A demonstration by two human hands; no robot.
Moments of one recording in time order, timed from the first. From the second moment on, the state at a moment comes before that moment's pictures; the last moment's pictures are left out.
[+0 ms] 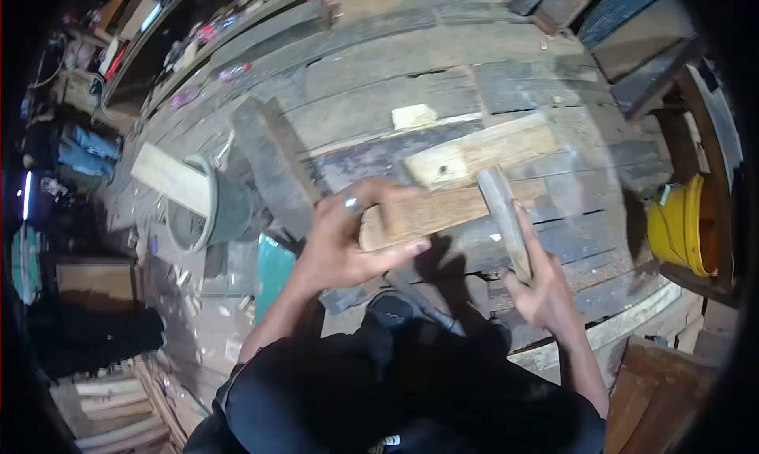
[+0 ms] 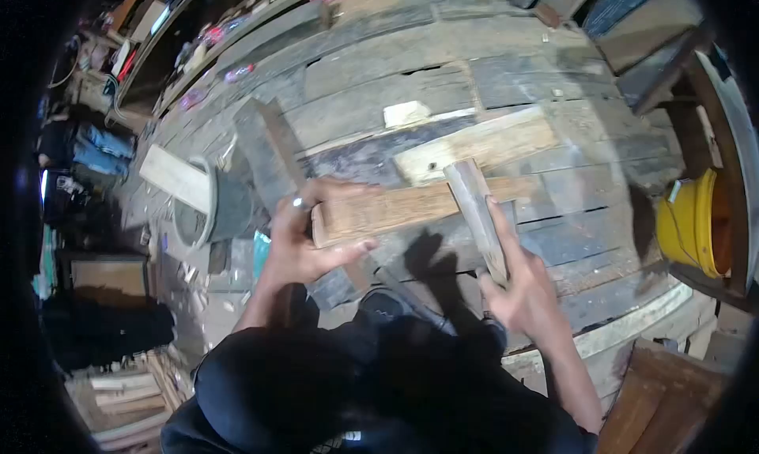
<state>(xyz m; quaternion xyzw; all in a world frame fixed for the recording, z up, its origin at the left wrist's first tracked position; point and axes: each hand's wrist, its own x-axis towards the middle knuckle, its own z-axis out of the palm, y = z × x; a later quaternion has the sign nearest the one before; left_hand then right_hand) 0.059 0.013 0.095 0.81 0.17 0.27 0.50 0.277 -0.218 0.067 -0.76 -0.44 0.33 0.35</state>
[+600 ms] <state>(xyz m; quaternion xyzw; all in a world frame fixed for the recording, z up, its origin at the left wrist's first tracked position) 0.056 0.015 0.082 0.78 0.19 0.28 0.53 0.283 -0.195 0.080 -0.76 -0.40 0.41 0.30</state>
